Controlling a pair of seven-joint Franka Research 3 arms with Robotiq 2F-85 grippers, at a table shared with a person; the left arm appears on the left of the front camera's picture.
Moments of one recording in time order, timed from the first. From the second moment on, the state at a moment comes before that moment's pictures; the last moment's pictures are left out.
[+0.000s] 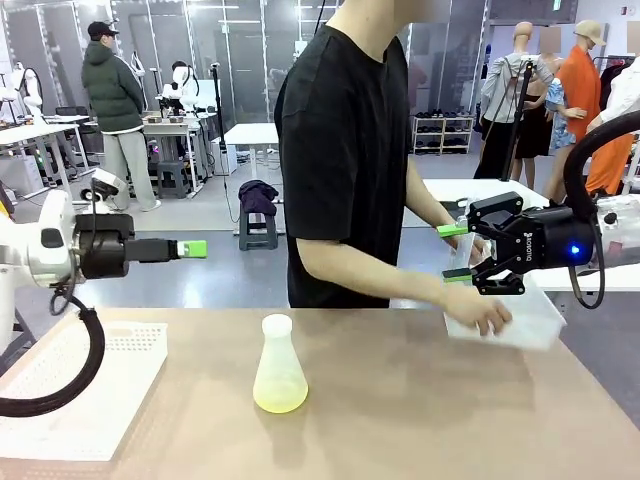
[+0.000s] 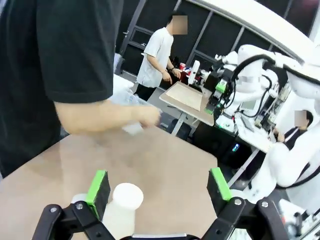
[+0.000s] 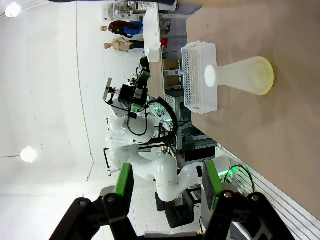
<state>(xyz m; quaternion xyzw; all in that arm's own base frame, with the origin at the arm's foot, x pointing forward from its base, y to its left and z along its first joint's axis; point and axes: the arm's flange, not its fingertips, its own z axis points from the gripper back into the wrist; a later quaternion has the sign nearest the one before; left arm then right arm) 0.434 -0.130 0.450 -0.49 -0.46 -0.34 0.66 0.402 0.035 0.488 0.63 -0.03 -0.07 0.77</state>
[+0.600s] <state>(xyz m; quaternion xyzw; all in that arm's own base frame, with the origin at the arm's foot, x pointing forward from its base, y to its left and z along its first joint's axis) 0.474 -0.147 0.392 -0.43 -0.50 -0.49 0.57 0.402 0.035 0.489 0.63 -0.03 -0.07 0.77</state>
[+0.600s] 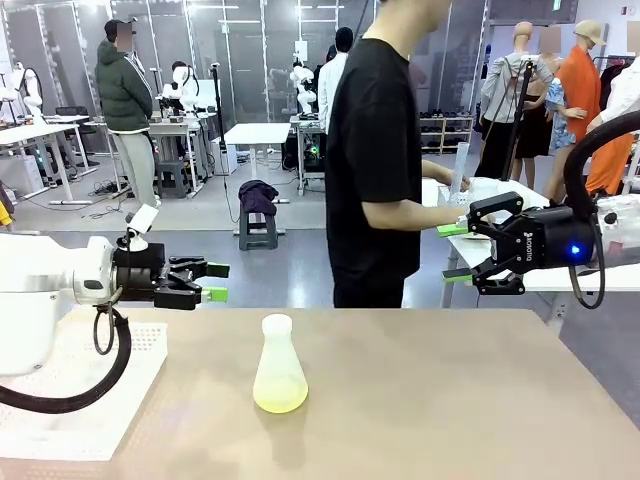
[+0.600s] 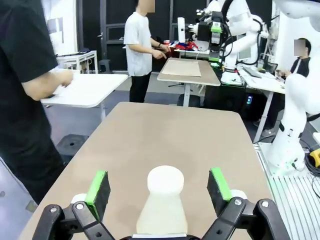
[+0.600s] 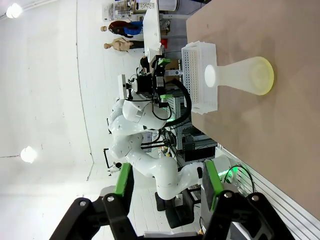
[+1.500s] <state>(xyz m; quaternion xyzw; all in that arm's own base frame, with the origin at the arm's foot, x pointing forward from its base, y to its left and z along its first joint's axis) 0.482 -0.138 0.382 -0.43 -0.50 -0.48 0.57 0.402 0.035 0.489 0.63 -0.03 -0.07 0.77</state>
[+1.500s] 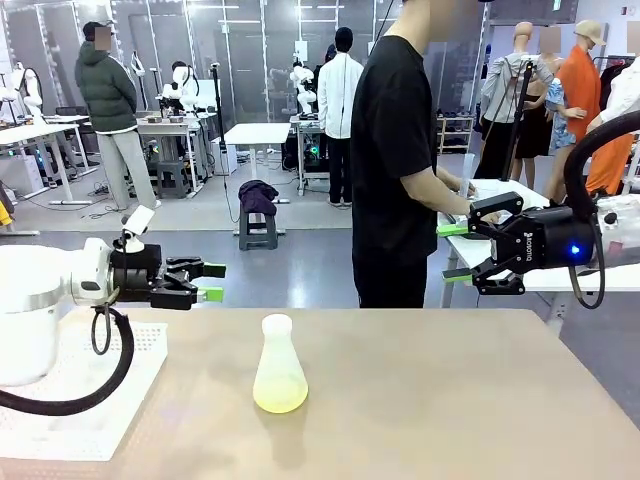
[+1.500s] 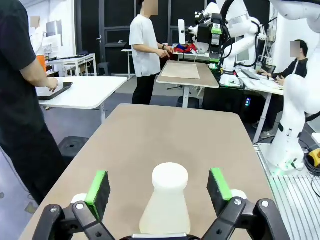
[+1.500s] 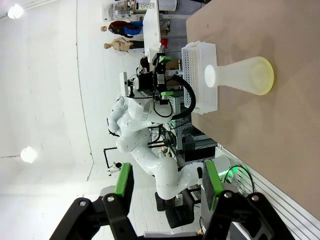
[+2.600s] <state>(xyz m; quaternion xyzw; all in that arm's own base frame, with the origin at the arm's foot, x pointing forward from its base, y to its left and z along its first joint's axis) 0.503 -0.207 0.318 -0.49 -0.47 -0.44 0.59 0.402 0.034 0.489 0.63 -0.03 -0.07 0.77</state>
